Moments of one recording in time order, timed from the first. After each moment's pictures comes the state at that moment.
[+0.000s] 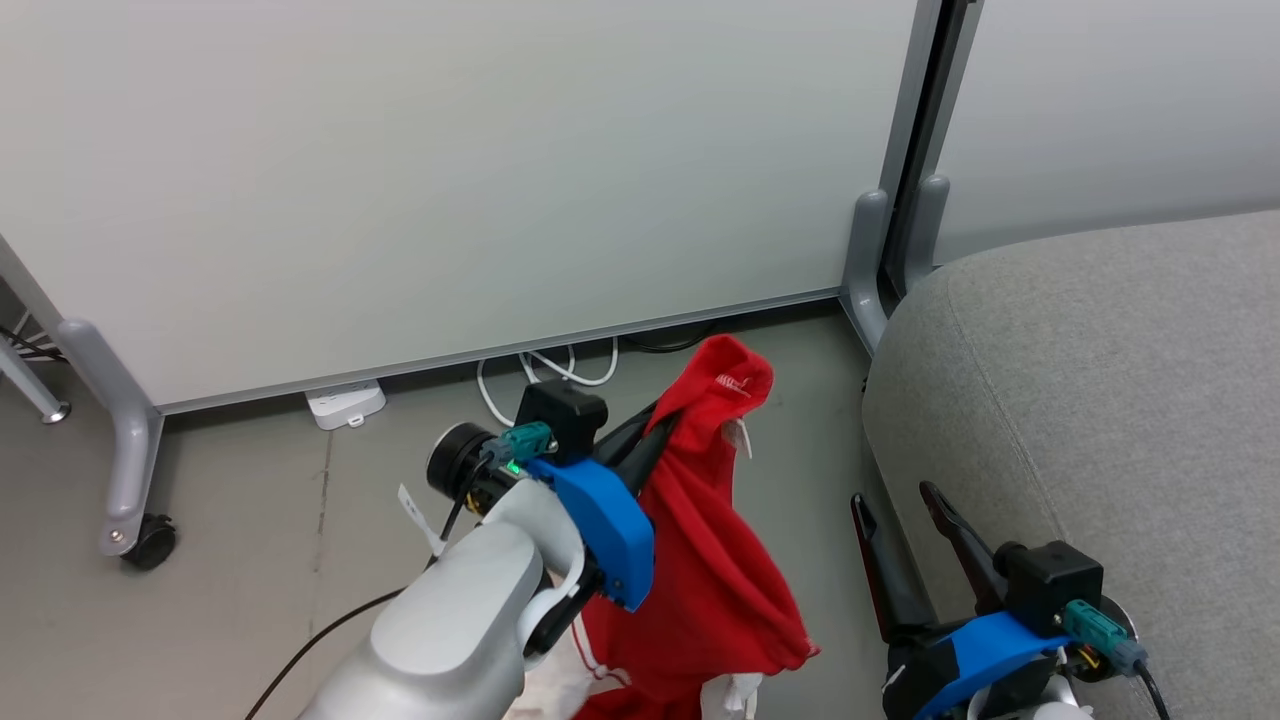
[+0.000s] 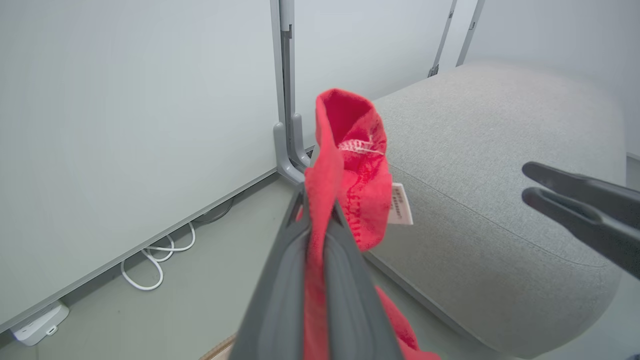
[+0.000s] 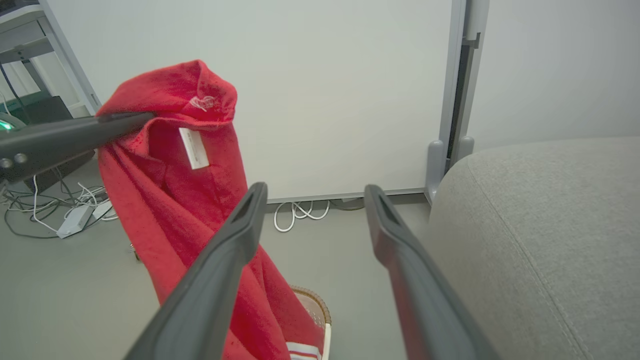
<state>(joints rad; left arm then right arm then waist) -0.71 0.05 -0.84 0.75 -0.60 -0.10 -0.13 -0.09 -0.05 0.14 0.23 0.14 0.13 -0.10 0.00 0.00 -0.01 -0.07</state>
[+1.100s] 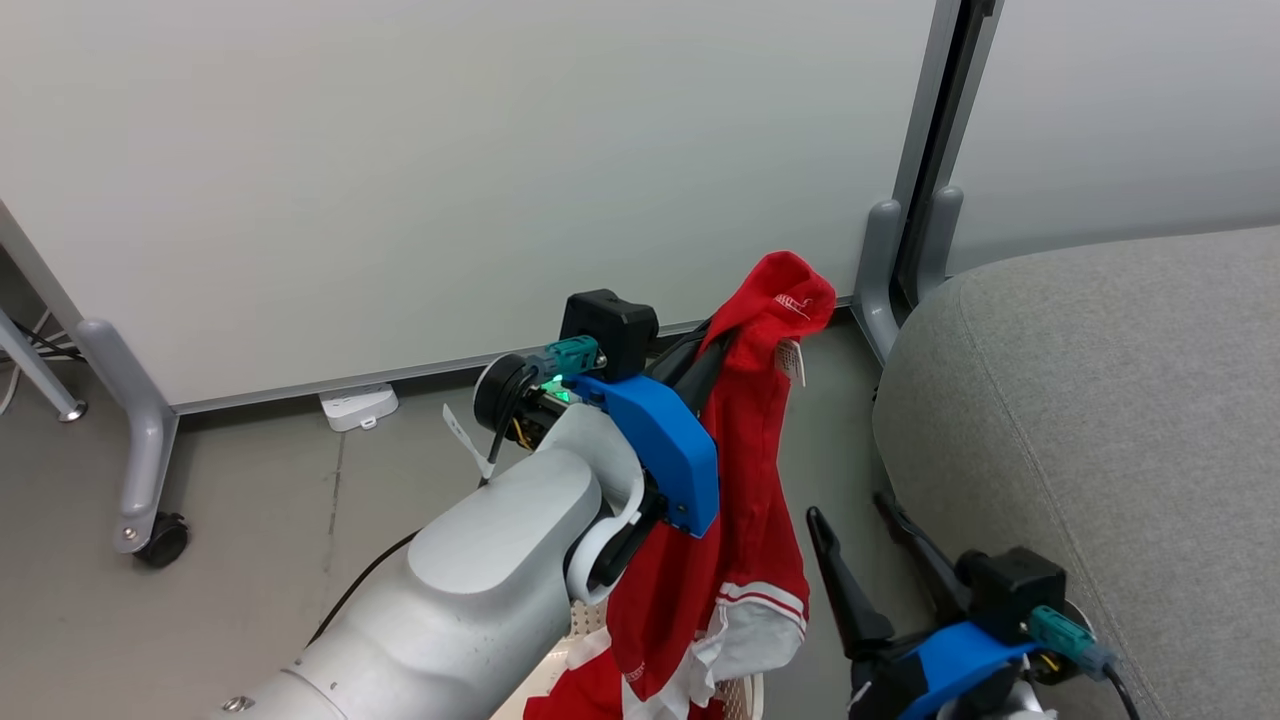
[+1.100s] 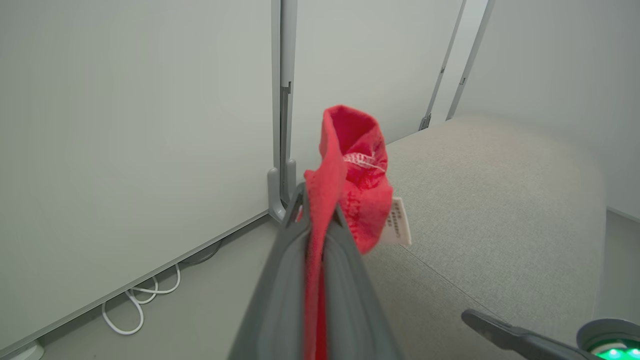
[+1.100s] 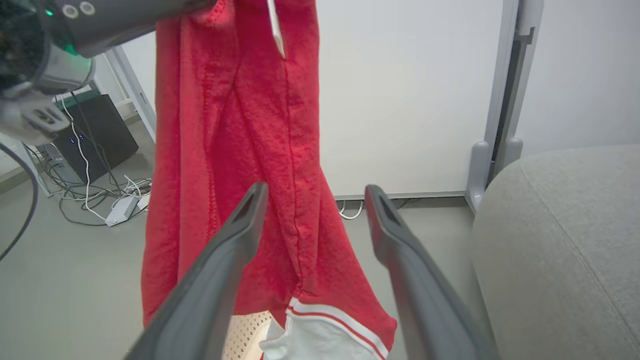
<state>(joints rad) -0.92 0.05 -1.10 0.67 -0.97 0.08 -0.14 -0.07 -0.05 0.21 0.19 0.18 0.13 -0.07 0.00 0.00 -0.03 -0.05</state>
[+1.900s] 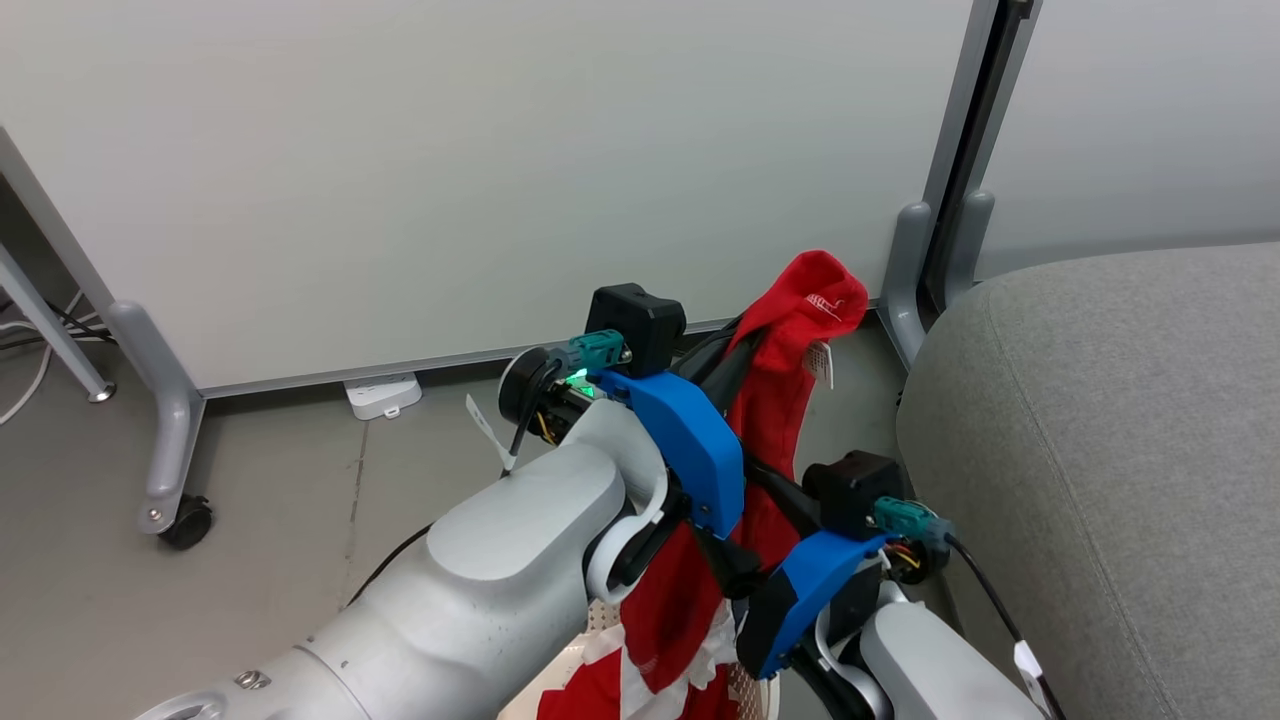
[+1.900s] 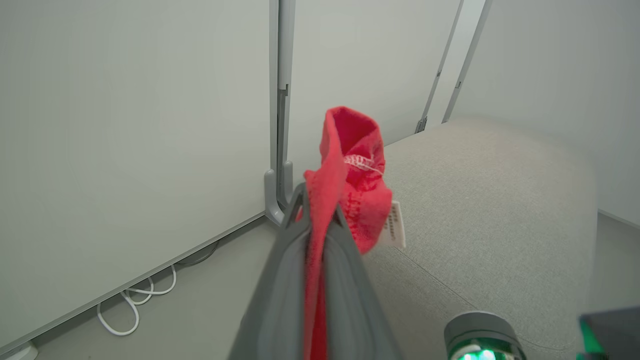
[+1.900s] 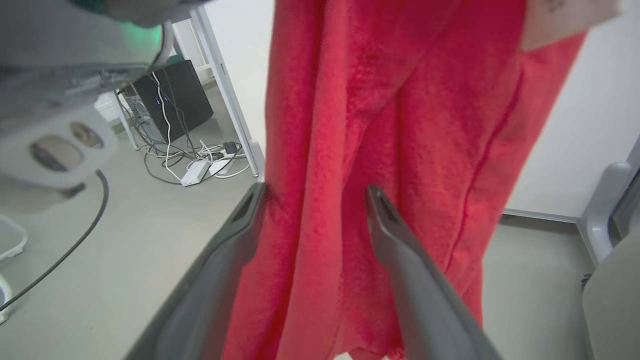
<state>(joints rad) -0.98 0.05 -1.22 0.66 -1.09 0.10 -0.18 -0.40 -0.05 0.51 0.51 0.37 0.13 -0.08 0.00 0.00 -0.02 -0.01</state>
